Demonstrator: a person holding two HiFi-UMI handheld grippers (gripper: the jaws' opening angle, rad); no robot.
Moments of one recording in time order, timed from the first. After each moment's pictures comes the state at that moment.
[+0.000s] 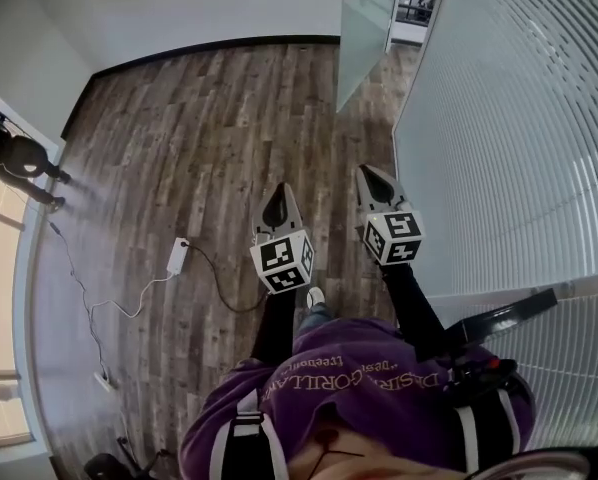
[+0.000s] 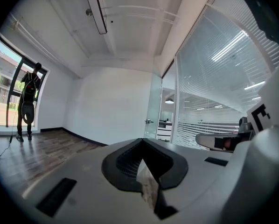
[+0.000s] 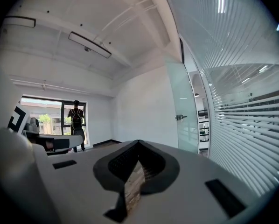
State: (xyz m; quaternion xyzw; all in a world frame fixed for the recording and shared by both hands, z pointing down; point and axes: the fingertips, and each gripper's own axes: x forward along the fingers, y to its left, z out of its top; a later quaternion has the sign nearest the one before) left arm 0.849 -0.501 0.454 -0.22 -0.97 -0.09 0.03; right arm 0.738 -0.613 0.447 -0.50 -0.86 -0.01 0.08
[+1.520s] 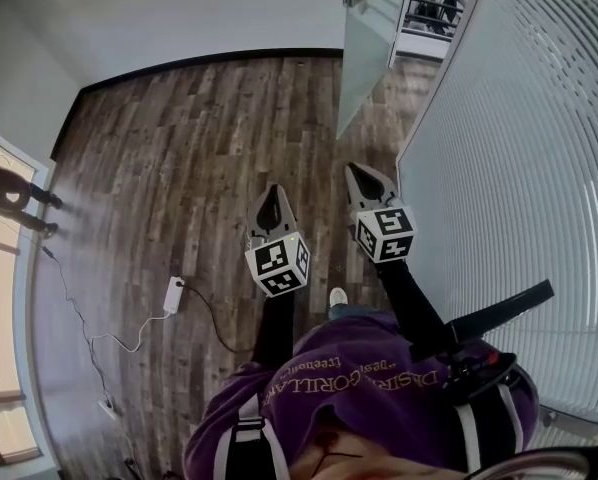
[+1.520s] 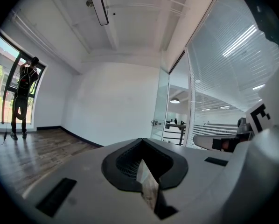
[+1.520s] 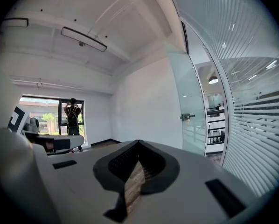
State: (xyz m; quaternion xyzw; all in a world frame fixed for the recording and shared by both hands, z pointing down) left arm 0.643 -0.361 0.463 -0.24 -0.96 -0.10 0.03; right arm 0.531 -0.463 0.456 -0.53 -0.85 -0.02 0.09
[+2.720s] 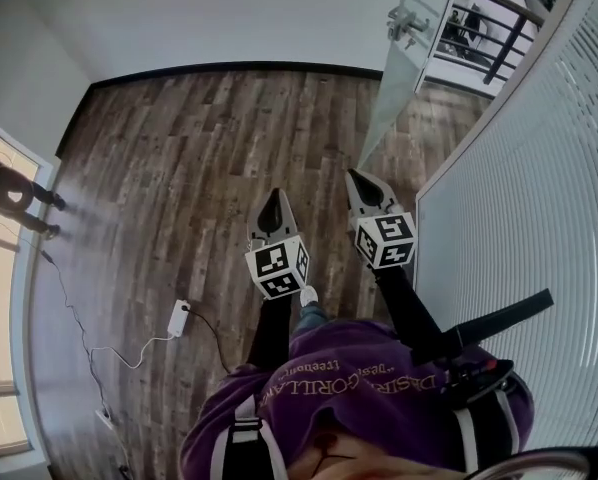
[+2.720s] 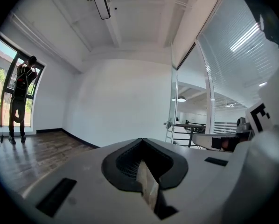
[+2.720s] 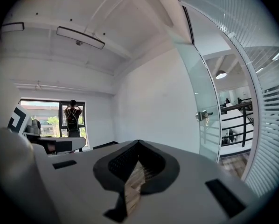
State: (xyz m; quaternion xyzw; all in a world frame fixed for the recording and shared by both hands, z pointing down) left arm 0.543 -0.196 0.471 -0.26 -0.96 -0.10 0.03; right arm 0.429 -0.288 0.464 -0.56 -0.83 0.00 0.09
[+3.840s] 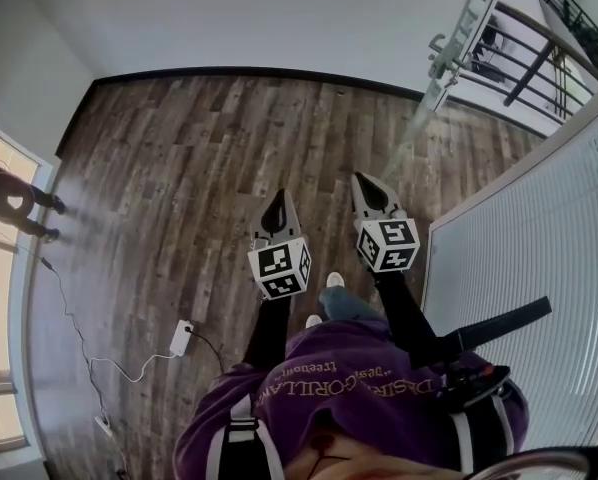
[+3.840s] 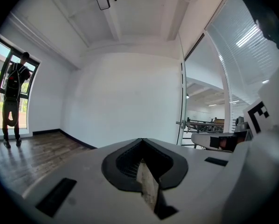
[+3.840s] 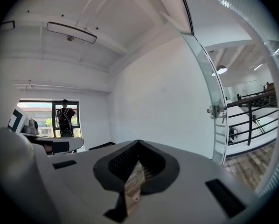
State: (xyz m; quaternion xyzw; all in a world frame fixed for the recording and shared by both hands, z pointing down) left arm 0.436 -0.050 0.486 -0.26 -0.96 -0.09 0.05; right arm 0.318 -0.140 0.482 -0.55 -0.83 0.00 0.10
